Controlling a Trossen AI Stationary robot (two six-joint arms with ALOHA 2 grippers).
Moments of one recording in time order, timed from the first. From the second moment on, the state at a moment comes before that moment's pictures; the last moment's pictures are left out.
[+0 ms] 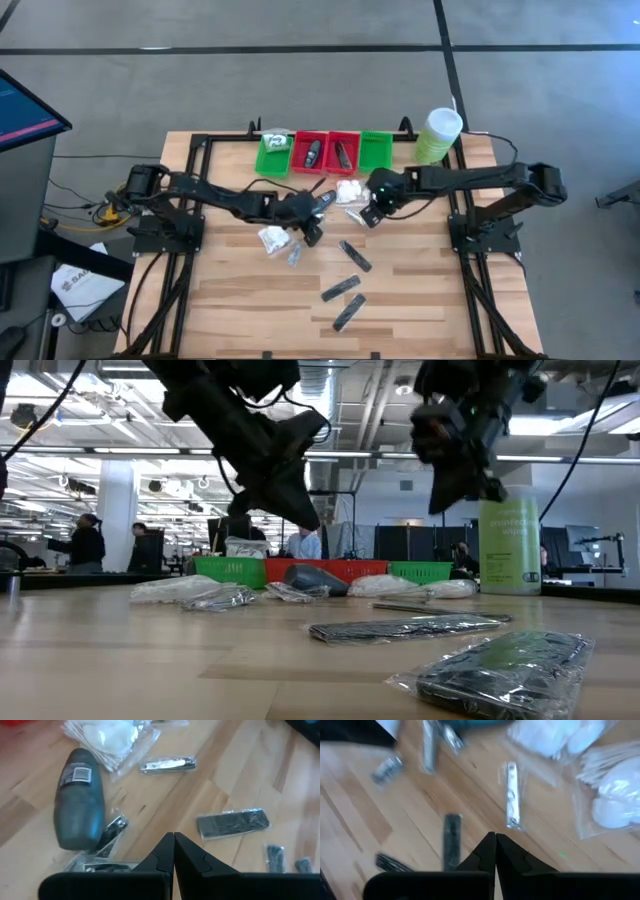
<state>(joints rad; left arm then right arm) -0.03 1.67 0.96 -0.09 -0.21 -0.62 -0.14 1.39 0.91 -0.59 -0.10 0.71</state>
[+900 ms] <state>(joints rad) -0.09 1.67 0.97 -0.08 -0.21 -0.63 -0.12 1.81 1.11 -0.64 -0.03 0.49</state>
